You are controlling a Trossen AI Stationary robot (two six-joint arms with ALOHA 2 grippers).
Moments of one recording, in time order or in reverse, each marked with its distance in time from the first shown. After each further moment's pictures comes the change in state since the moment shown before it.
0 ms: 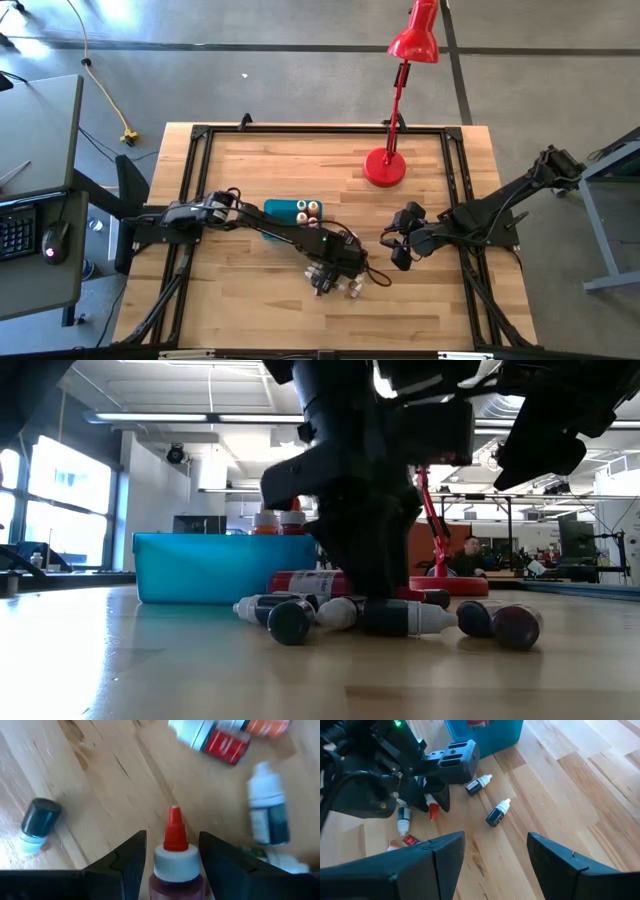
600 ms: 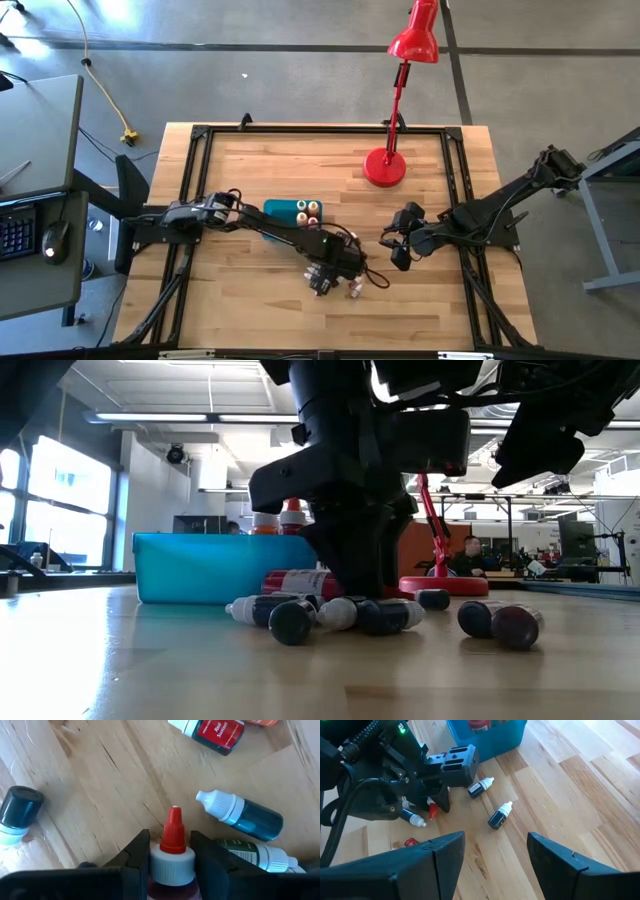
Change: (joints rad) left arm 0.000 0.016 0.003 -0.042 0.001 -0.032; right arm 0.000 0.000 0.000 0.015 0.001 -0.008
